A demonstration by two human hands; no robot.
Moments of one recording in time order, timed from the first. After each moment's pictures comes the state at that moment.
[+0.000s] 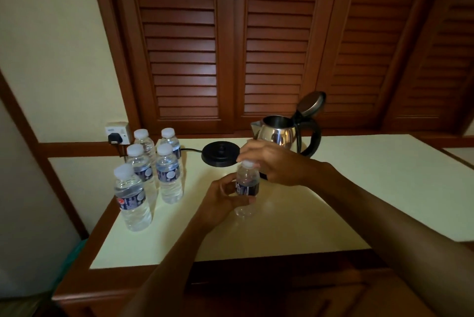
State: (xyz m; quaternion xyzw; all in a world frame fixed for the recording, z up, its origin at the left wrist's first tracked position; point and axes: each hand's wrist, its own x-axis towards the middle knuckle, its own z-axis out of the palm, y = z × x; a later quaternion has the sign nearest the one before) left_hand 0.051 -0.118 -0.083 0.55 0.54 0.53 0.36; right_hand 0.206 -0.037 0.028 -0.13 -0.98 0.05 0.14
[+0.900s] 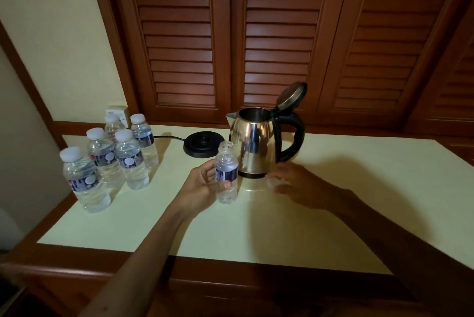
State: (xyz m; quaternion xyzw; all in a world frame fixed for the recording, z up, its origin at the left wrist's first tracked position) left_hand 0.109 -0.081 -0.078 0.46 0.53 0.59 0.39; right_hand 0.329 0.070 -0.056 -0.20 -0.96 0.19 0.09
